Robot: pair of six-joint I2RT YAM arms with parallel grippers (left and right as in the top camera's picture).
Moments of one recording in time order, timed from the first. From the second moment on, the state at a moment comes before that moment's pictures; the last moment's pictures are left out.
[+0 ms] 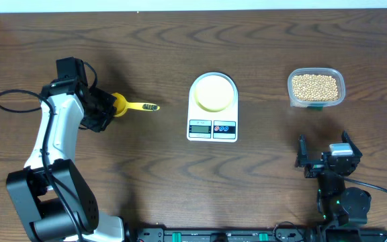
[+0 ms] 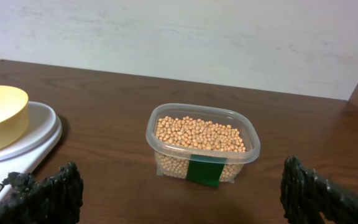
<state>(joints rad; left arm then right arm) 0.22 1.68 1.20 -0.88 0.20 -0.86 -0.02 0.01 0.01 -0.07 -0.04 -0.10</state>
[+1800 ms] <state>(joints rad) 0.22 1.68 1.20 -0.99 0.20 -0.88 -0.02 0.01 0.01 -0.07 -0.04 -0.10</state>
